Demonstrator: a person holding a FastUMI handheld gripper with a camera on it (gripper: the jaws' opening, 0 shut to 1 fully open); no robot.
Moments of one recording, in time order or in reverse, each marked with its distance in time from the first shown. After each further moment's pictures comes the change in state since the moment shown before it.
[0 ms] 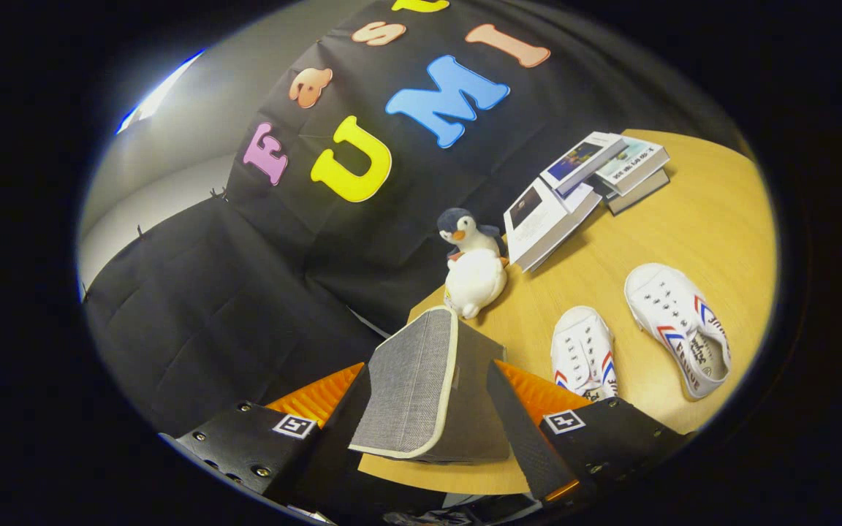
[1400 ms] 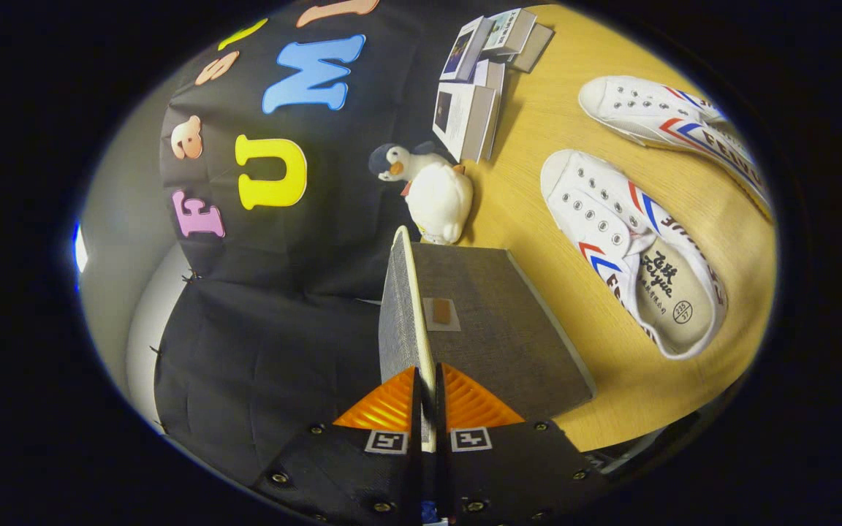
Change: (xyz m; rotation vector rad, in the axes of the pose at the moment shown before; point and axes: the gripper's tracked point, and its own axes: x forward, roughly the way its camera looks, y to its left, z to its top) arm 0.055 -0.008 -0.071 0.485 0.190 0.036
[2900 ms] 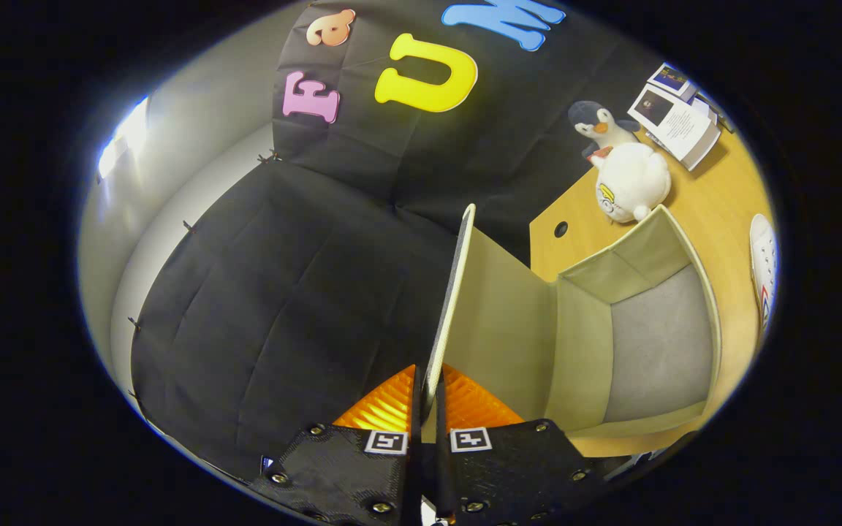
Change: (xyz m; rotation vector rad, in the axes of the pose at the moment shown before) arm 0.065 0.210 -0.108 -0.399 0.216 0.217
